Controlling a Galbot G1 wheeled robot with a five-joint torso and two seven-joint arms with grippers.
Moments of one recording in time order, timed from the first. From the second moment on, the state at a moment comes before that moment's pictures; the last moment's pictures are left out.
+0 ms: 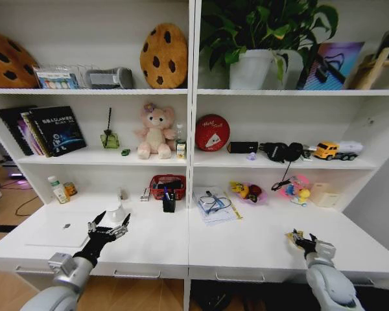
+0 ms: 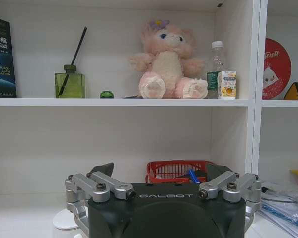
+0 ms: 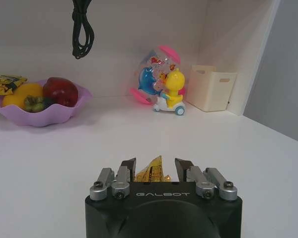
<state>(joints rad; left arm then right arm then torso) 1.72 -1.10 -0.81 -2.31 -0.55 0.16 0.02 -1.41 1.19 0.89 1.77 0.42 -0.39 0.25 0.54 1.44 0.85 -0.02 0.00</state>
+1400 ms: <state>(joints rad) 1.72 -1.10 -0.81 -2.31 -0.55 0.16 0.02 -0.79 0.99 0.46 1.25 0.43 -0.14 0.02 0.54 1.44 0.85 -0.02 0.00</state>
